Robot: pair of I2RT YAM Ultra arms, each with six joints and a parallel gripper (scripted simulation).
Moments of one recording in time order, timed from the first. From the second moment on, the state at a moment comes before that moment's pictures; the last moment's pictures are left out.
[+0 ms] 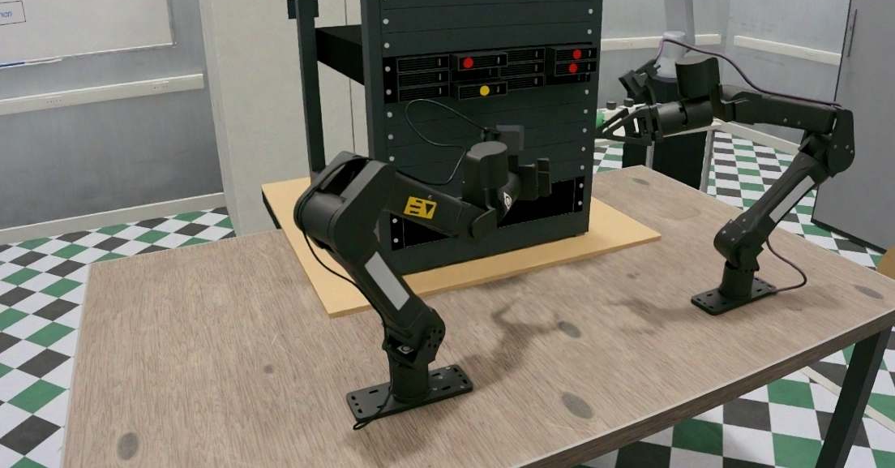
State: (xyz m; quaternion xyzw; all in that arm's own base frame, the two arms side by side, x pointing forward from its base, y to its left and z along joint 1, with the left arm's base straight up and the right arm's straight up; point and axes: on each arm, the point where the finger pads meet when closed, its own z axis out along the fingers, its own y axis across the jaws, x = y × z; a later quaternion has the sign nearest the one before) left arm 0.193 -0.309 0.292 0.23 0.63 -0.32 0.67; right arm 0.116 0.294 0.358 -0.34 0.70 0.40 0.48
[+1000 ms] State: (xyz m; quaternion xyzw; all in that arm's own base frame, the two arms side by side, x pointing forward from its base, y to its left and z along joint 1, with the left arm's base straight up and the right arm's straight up) left arm 0.194 -0.311 0.381 0.19 0.58 -0.37 0.70; right arm 0.116 0.294 0.358 -0.34 0.70 0.40 0.48
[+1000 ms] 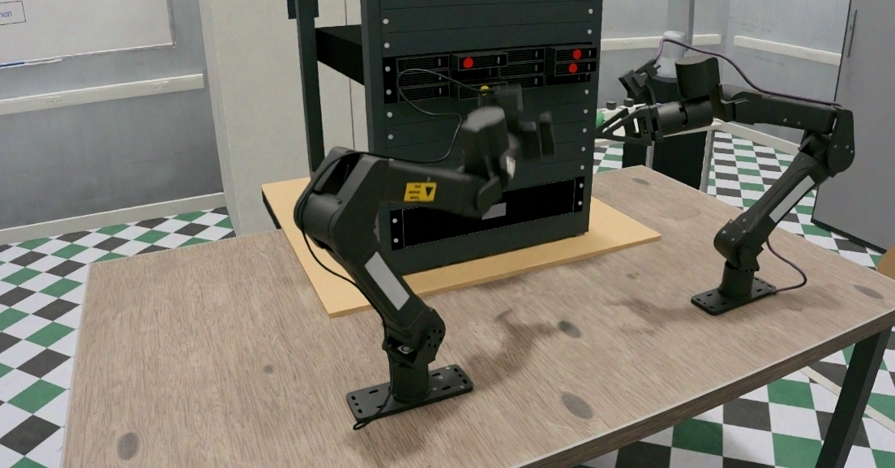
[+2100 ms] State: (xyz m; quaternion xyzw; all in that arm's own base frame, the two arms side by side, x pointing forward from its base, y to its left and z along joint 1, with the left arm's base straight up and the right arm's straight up) left arm 0.190 -0.288 0.551 0.09 0.46 -0.44 0.76; right arm 0.132 0.304 0.356 -0.37 0.69 0.33 0.52
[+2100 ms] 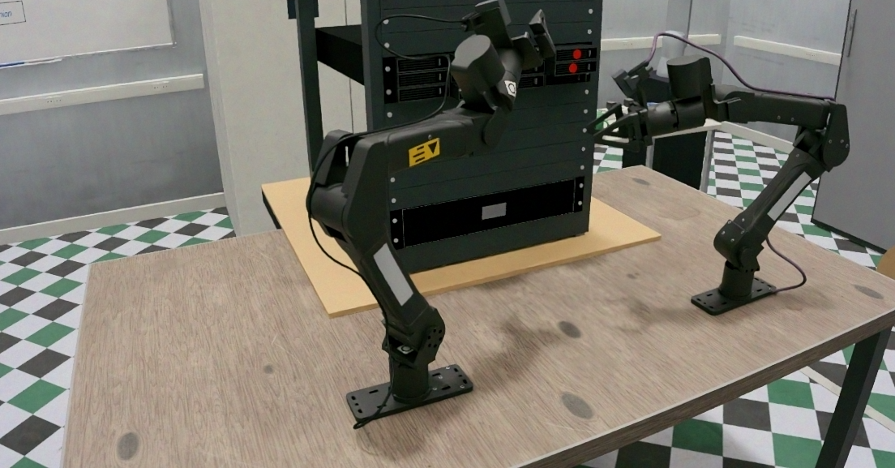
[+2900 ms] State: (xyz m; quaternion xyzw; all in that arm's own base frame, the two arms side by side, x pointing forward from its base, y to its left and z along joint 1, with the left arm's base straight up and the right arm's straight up) left arm 0.293 -0.183 0.551 -0.01 0.47 -0.27 0.84; right arm 0.176 0.322 0.392 -0.44 0.62 0.09 0.64
